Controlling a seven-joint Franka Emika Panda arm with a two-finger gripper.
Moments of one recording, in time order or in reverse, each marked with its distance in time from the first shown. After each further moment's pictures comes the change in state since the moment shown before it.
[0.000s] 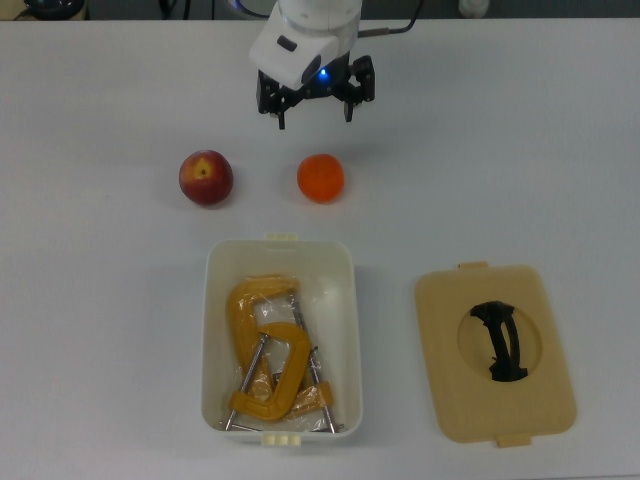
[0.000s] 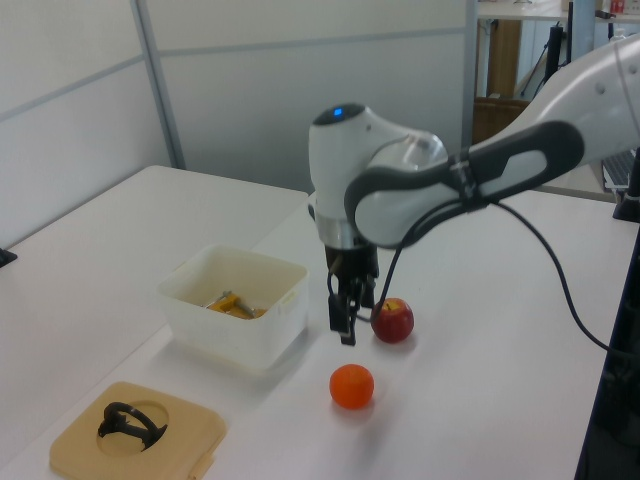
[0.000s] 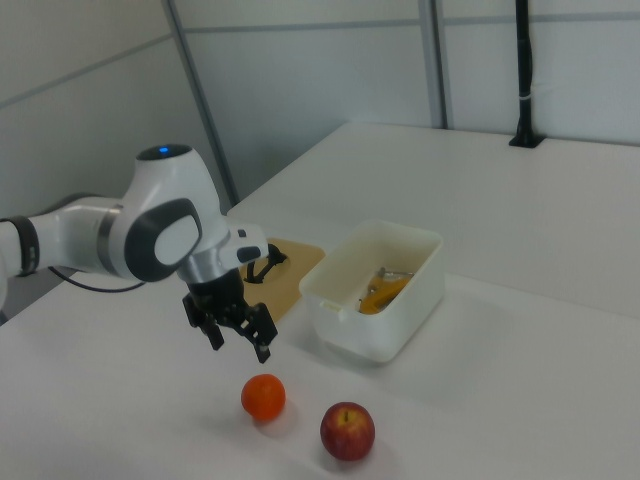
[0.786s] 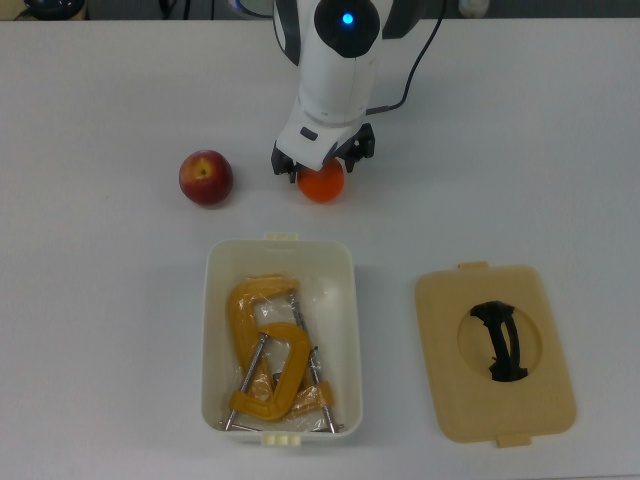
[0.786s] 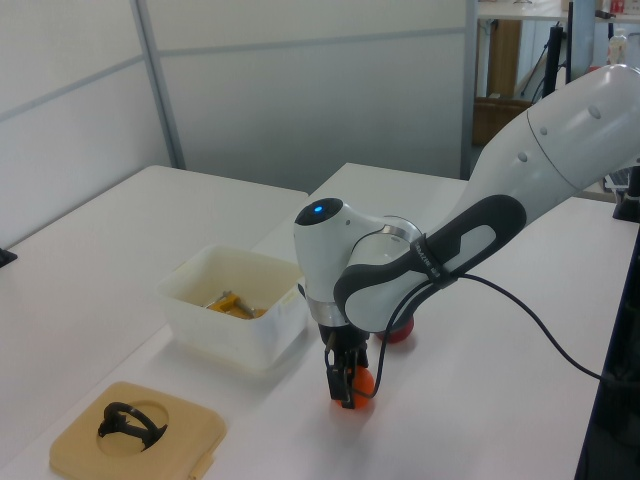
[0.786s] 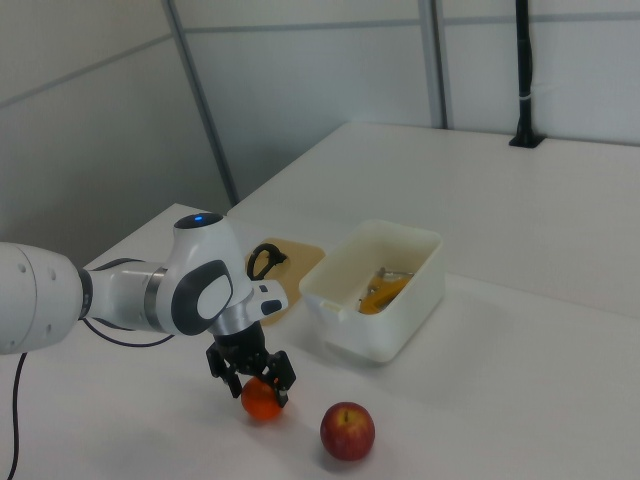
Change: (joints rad) arm 0.033 0.204 0.001 -0.047 -0.082 0.185 -0.002
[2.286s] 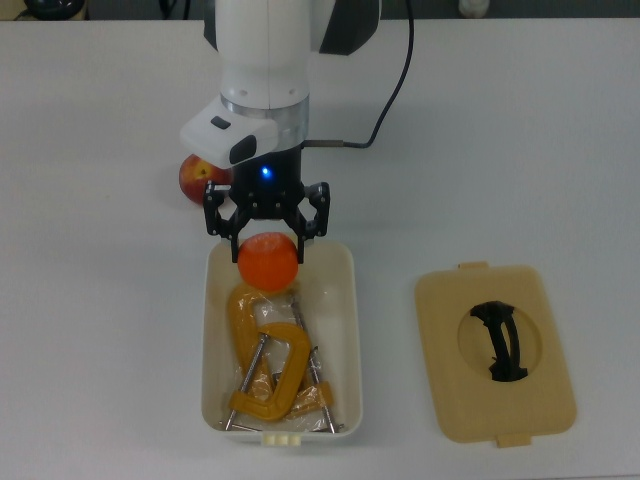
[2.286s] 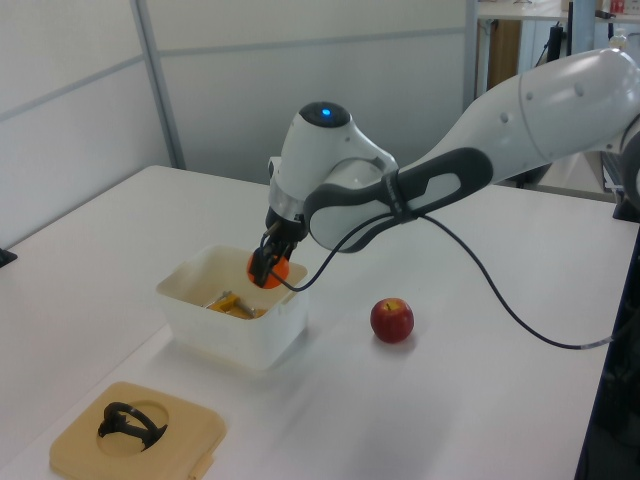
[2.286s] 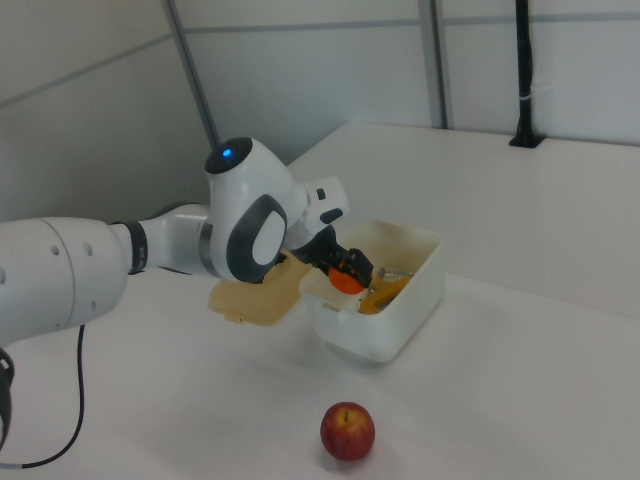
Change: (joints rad) arm -0.077 0.109 -0.063 0.330 -0.029 0.328 0.119
